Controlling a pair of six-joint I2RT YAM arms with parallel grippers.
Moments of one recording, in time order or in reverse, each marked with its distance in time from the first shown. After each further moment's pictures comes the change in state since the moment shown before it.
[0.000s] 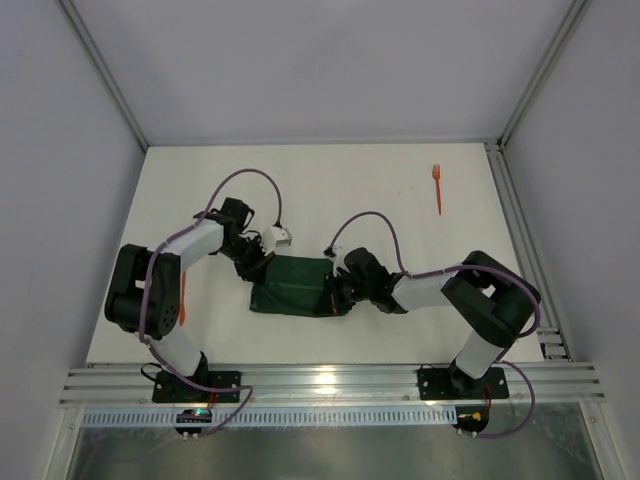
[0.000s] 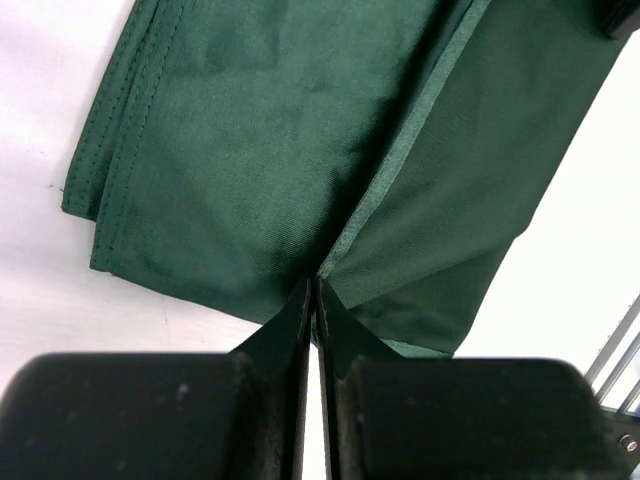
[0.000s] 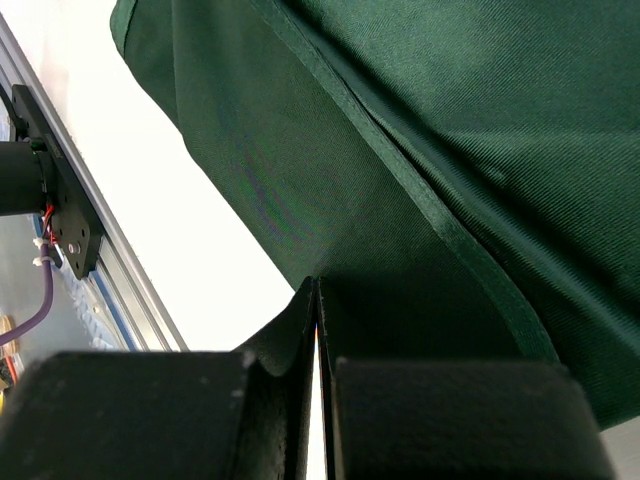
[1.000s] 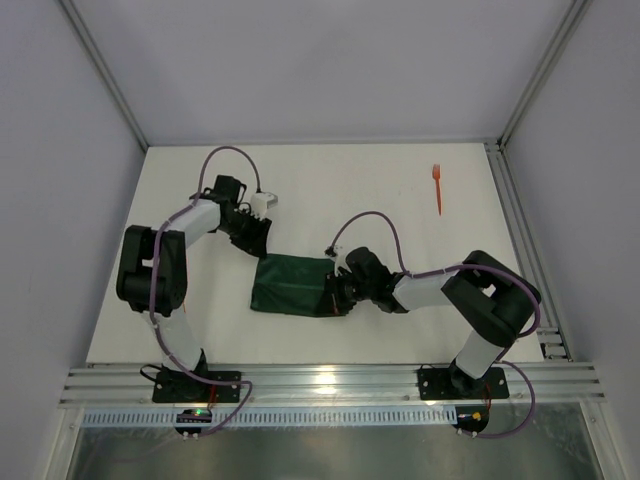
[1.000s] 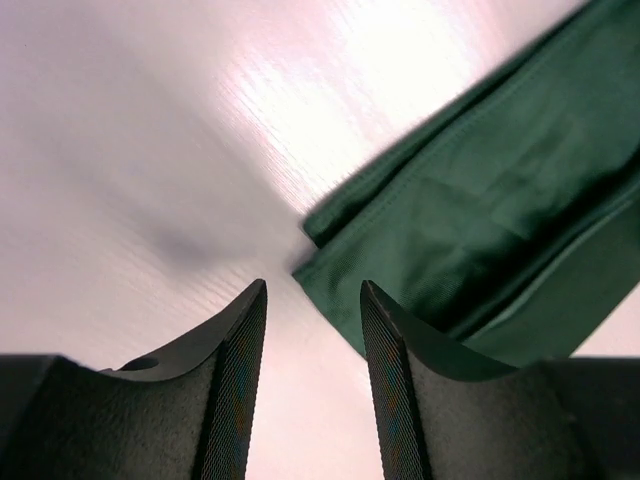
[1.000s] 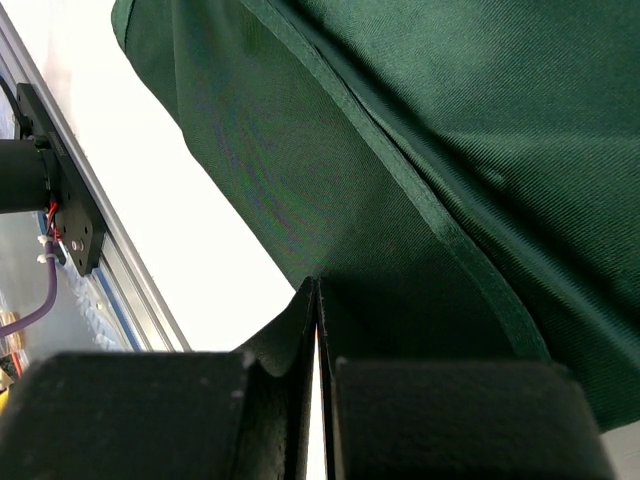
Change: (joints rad) left arm 0.090 0.126 0.187 0.099 -0.064 -0.380; right arm -0.011 0.000 -0.006 0.007 -0.019 -0.001
